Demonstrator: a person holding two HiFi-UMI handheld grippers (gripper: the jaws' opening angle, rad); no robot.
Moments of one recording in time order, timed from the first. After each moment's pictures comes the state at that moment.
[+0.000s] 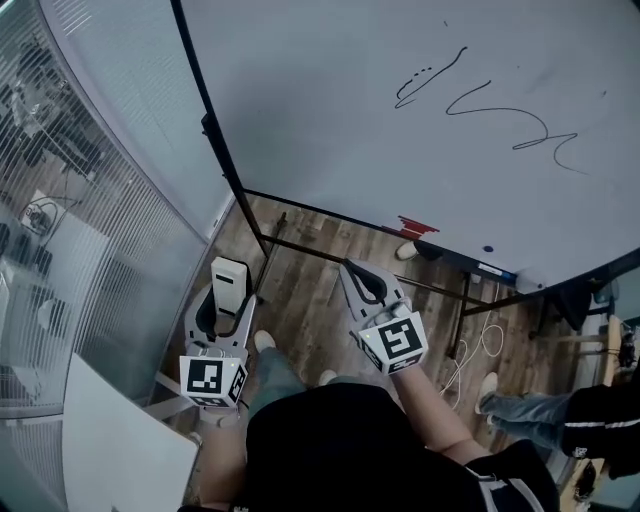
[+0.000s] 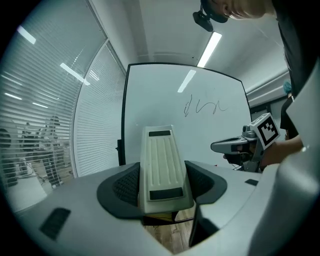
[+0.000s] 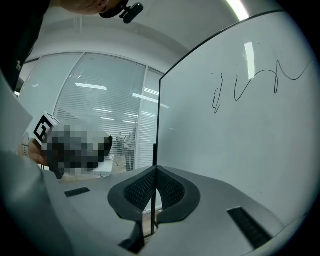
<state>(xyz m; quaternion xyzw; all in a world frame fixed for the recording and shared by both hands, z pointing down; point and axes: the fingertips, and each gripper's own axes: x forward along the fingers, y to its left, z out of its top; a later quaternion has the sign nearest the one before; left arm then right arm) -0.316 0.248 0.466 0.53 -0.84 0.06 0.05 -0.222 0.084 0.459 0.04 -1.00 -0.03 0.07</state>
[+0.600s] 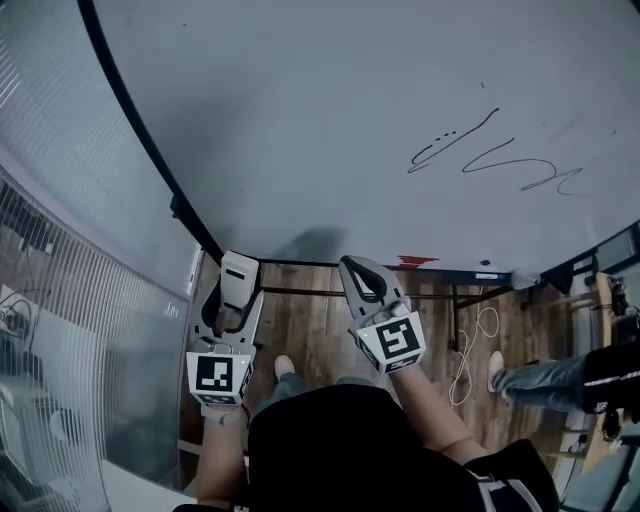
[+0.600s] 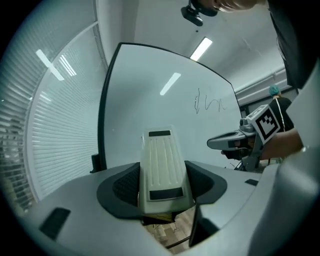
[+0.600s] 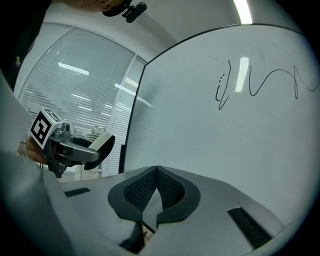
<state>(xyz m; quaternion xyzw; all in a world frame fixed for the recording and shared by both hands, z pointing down) -0.468 0.114 0.449 0.65 -0.76 0.08 0.00 -0.350 -0.006 0.435 0.18 -0.98 -0.06 0.08</state>
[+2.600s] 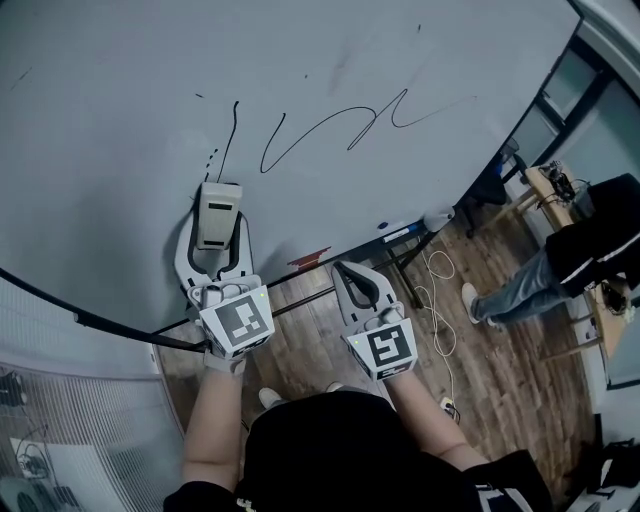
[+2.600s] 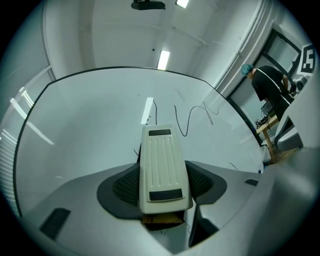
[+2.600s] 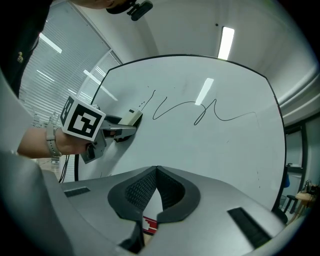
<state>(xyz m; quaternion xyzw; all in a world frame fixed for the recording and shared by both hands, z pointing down) -0.304 -0.123 0.315 0.64 -0.71 0.11 -0.25 -0.133 -0.090 0.400 0.41 -0.90 -0.07 0.07</state>
